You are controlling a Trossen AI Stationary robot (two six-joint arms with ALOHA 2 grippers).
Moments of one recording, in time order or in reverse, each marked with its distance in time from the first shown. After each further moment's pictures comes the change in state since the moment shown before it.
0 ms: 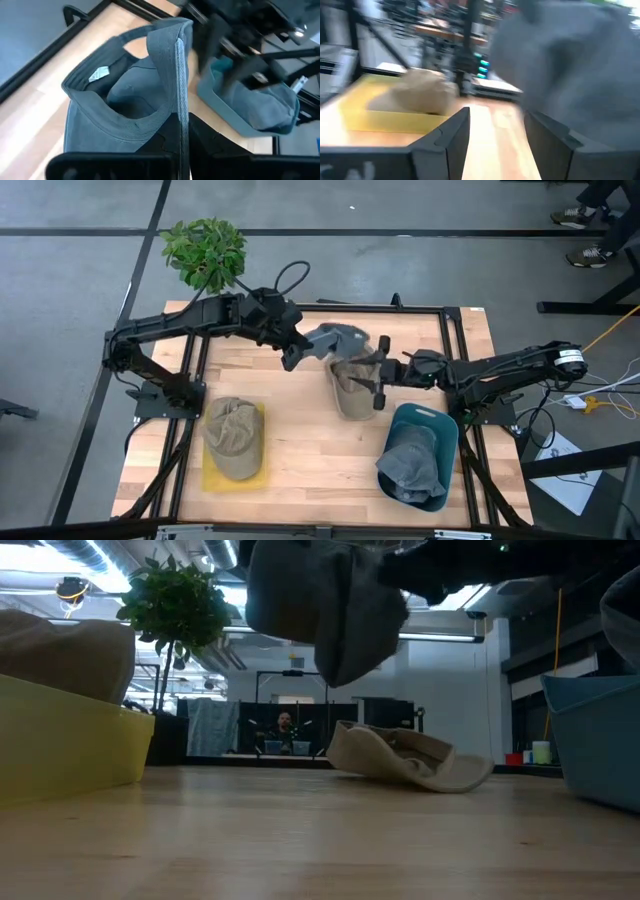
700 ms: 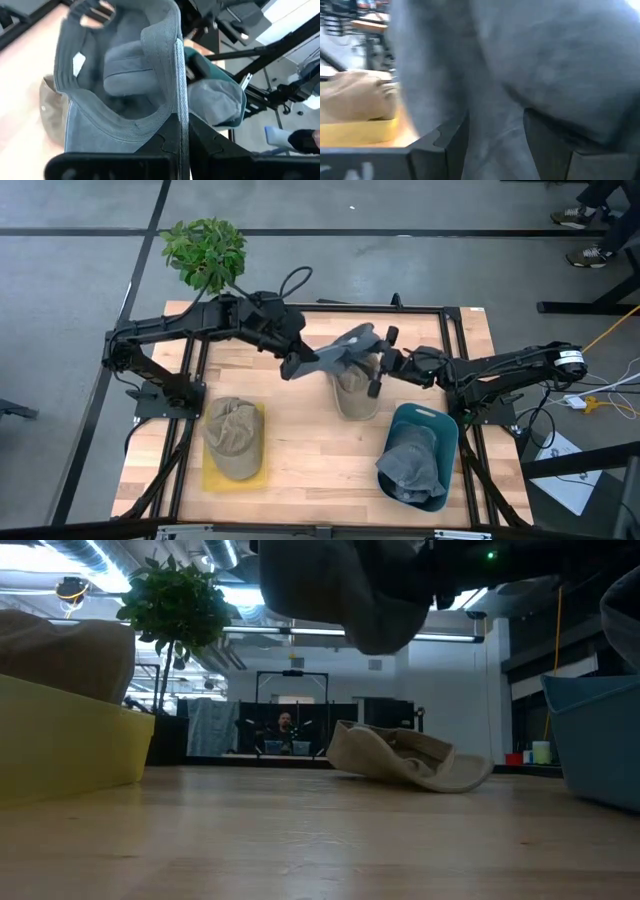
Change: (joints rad) left arm -0.046 0.001 0.000 0.092 0.145 -0.036; right arm -0.035 0.001 0.000 0.024 0.204 0.000
